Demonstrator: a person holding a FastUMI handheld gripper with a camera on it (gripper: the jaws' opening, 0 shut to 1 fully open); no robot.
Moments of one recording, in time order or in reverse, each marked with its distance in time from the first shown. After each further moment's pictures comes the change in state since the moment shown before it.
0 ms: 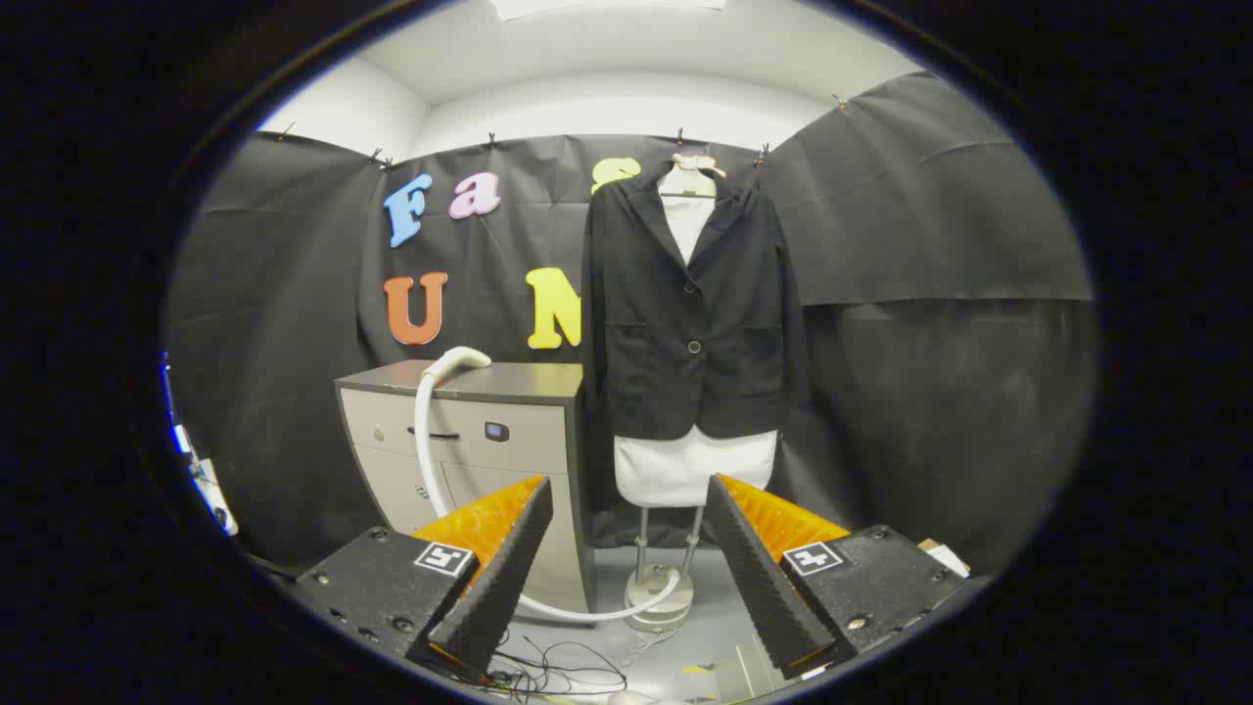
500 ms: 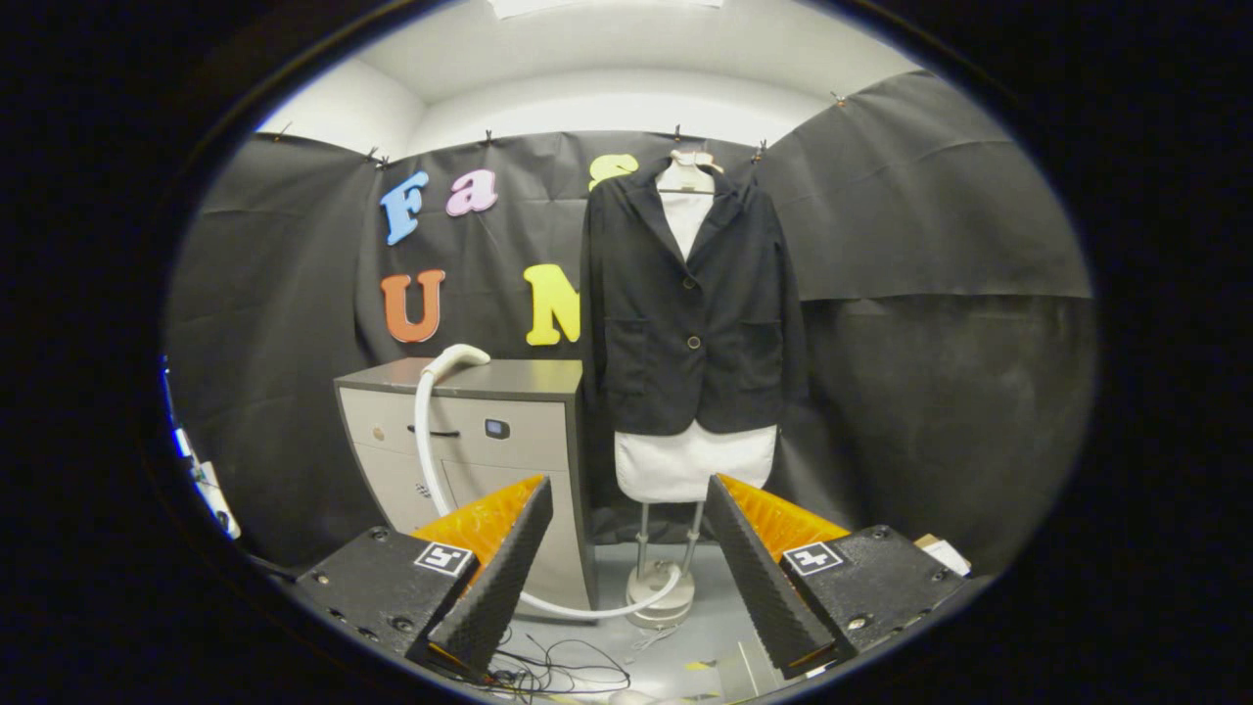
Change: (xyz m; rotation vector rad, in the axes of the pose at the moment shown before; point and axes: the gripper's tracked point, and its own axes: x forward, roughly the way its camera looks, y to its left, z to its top) arm -0.001 0.004 -0.001 0.013 0.013 -0.004
